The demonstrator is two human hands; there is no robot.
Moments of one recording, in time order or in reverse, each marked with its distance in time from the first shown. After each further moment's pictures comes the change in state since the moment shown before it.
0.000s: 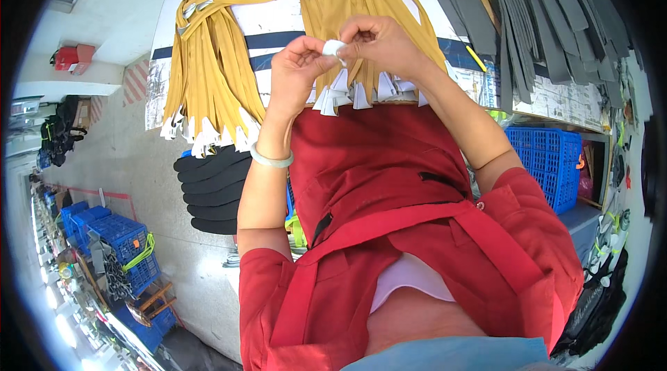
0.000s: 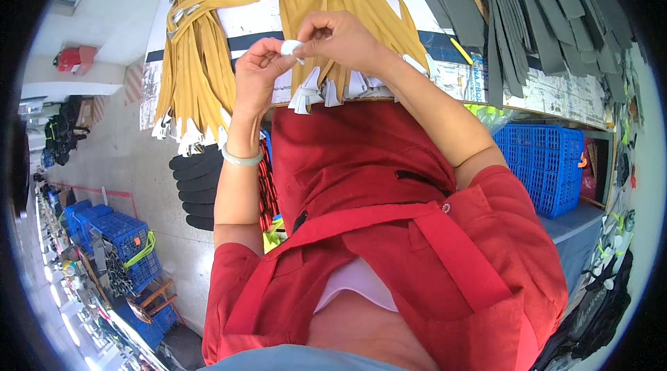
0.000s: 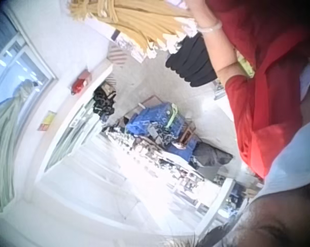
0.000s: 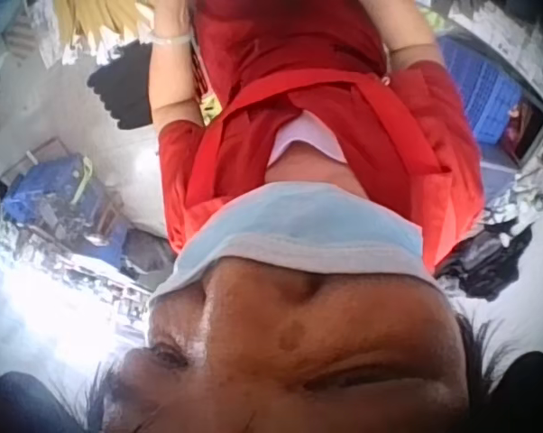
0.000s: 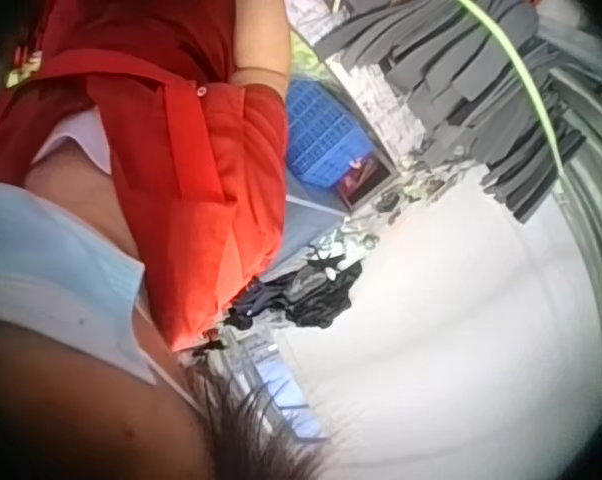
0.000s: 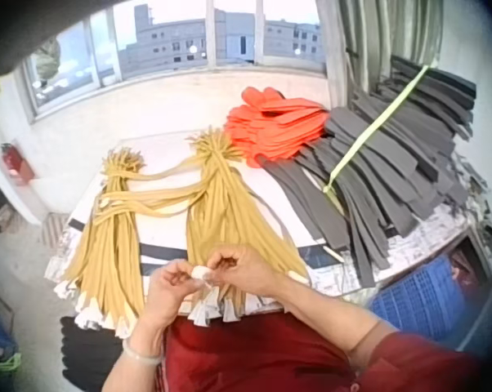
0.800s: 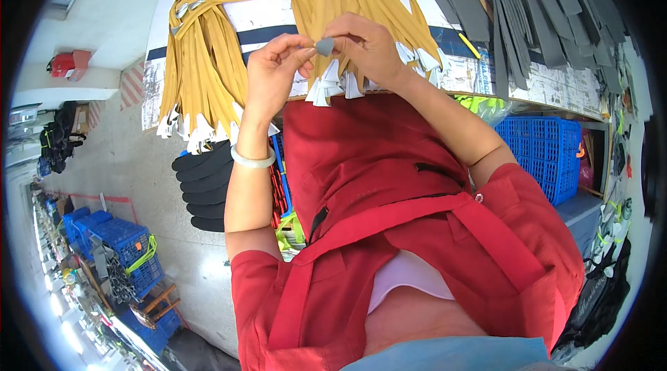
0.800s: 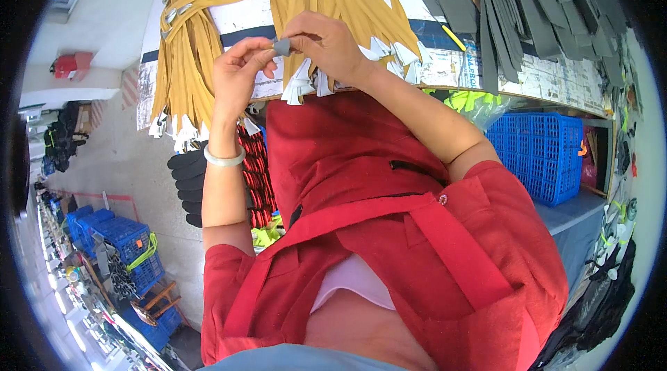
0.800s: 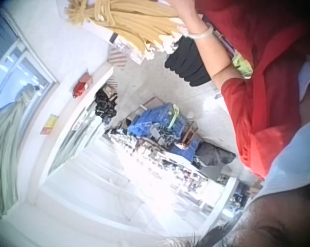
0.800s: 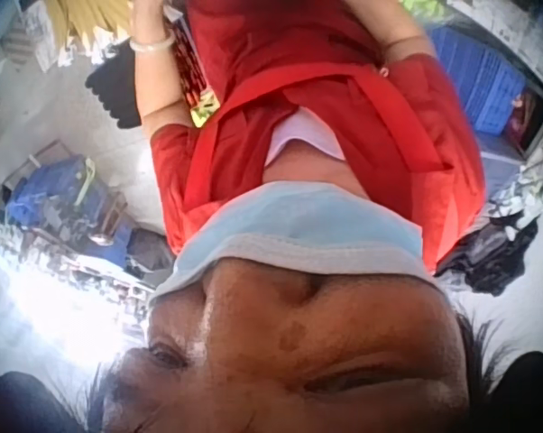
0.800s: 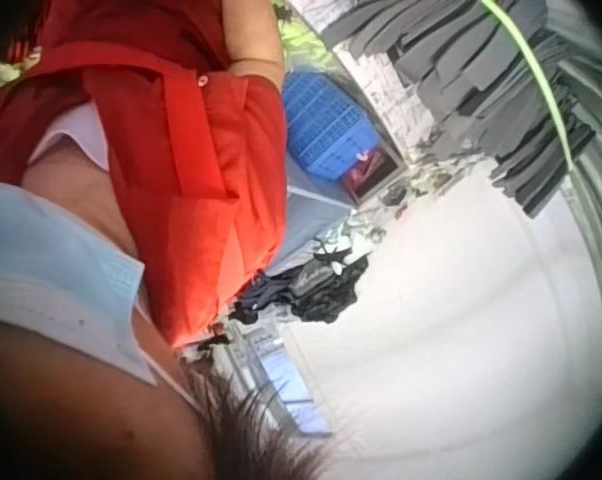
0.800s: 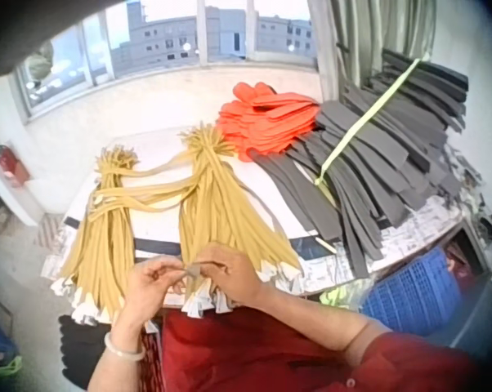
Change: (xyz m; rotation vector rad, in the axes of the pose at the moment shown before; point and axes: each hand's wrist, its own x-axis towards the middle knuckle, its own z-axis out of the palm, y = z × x) left_hand -0.014 0.030 -0.001 0.360 0.028 -0.038; right_hand -0.011 0.019 0.026 -0.245 0.254 -0.501
